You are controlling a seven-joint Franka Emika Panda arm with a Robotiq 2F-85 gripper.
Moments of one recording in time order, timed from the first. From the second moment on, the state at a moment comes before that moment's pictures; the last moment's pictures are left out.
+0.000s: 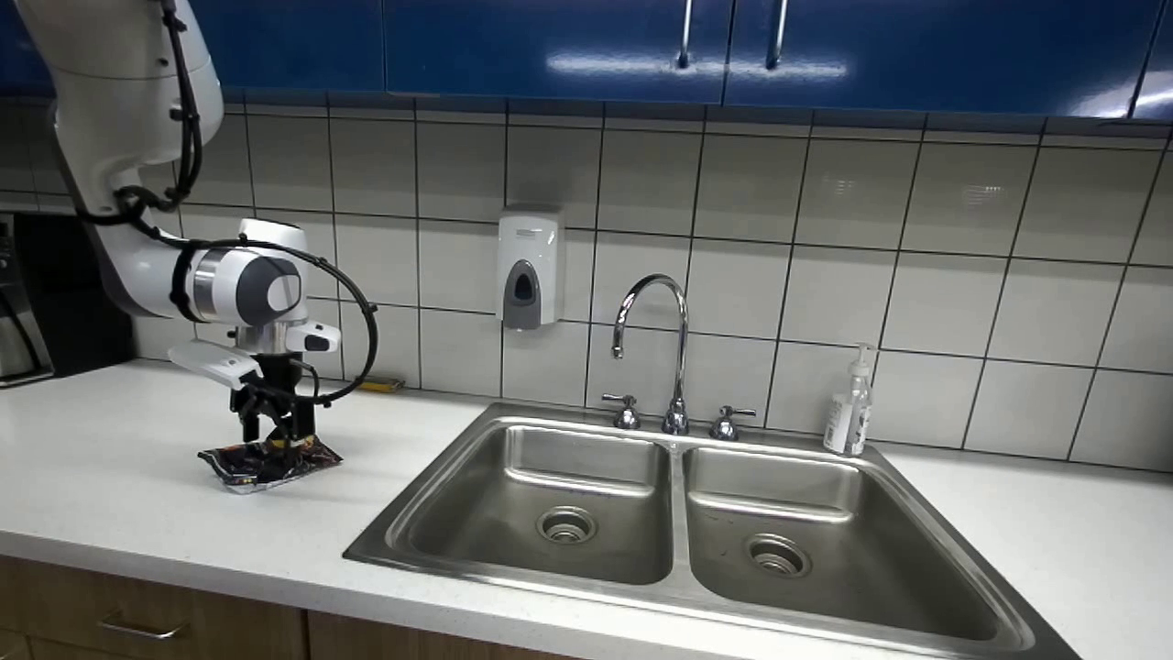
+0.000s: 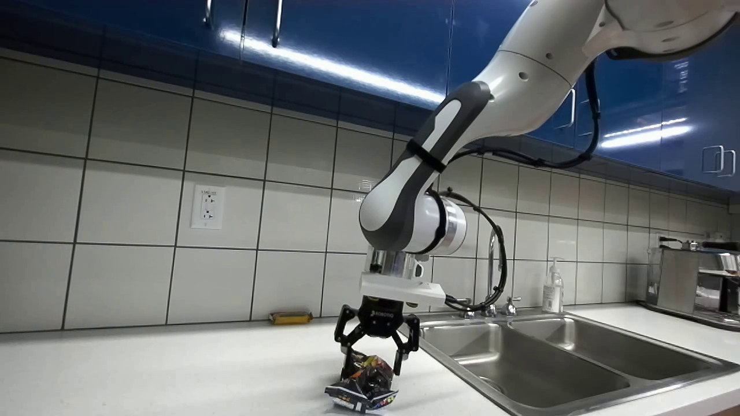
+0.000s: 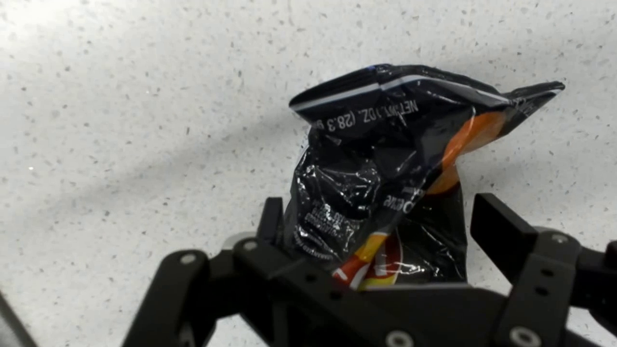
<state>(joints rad) 0.26 0.41 0.08 -2.15 0.12 2.60 0.43</state>
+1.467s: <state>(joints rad) 0.26 0.42 0.08 -2.15 0.12 2.61 0.43</state>
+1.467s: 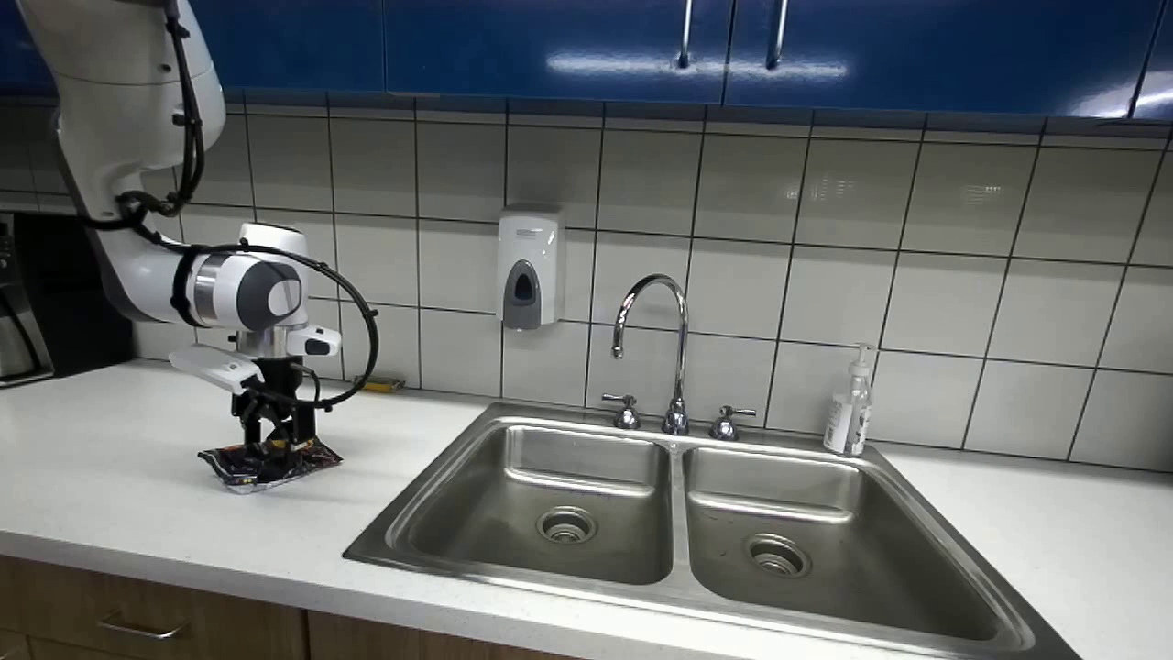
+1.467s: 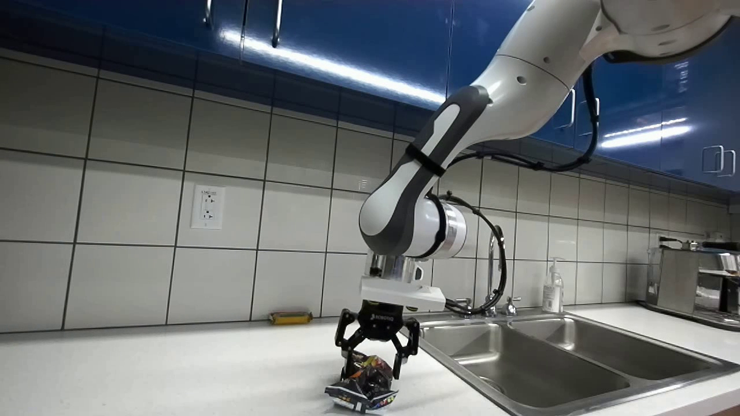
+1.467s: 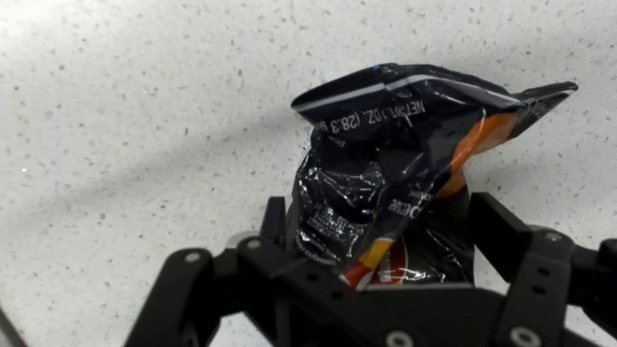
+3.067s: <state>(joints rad) 0.27 0.38 0.01 -2.13 -0.02 2.63 0.43</state>
